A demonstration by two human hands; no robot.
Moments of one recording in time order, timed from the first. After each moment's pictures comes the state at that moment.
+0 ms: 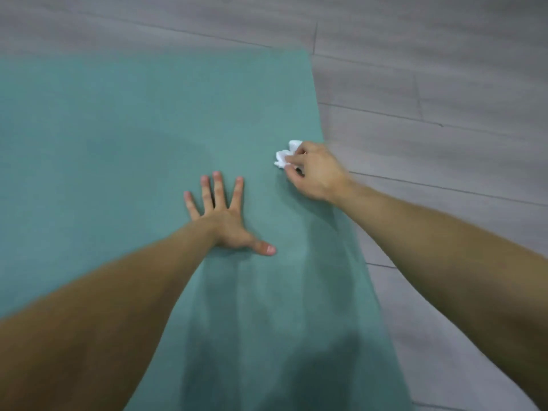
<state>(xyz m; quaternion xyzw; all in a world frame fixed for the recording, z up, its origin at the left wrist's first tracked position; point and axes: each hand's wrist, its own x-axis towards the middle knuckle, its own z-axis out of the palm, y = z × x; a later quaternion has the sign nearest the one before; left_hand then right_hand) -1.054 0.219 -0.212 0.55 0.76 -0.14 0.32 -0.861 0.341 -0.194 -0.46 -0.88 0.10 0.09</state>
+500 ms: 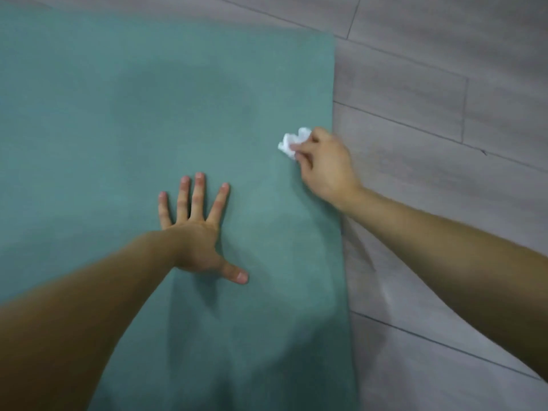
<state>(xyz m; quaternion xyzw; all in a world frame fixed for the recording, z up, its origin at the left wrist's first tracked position) -1.054 0.224 -0.203 0.53 0.75 -0.19 0.35 -0.858 0.409 -0.207 -0.41 -0.88 0.16 0.15</state>
